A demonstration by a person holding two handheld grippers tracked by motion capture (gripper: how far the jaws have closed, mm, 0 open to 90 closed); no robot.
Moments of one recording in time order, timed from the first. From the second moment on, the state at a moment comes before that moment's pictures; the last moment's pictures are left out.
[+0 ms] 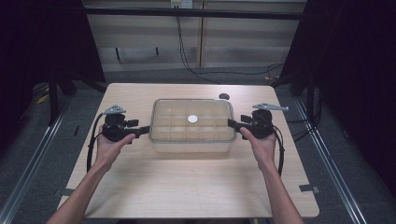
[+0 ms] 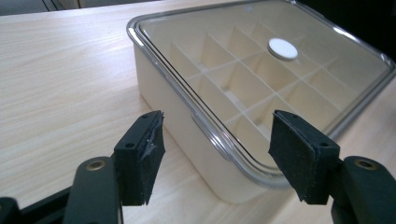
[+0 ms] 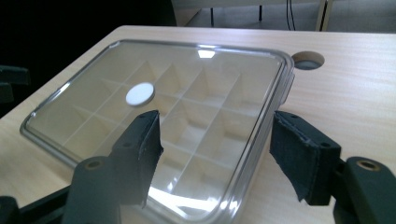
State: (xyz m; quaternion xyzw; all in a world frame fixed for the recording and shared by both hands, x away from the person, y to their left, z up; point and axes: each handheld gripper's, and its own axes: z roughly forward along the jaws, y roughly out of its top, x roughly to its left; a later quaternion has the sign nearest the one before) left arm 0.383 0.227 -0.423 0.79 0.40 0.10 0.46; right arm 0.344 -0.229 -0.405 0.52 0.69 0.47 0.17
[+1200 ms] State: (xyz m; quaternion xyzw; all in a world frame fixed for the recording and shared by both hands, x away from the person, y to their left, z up) left arm 0.261 0.258 -0.454 0.81 0.39 0.09 0.44; right arm 0.217 -0.245 -0.435 0.51 0.70 0.47 0.15
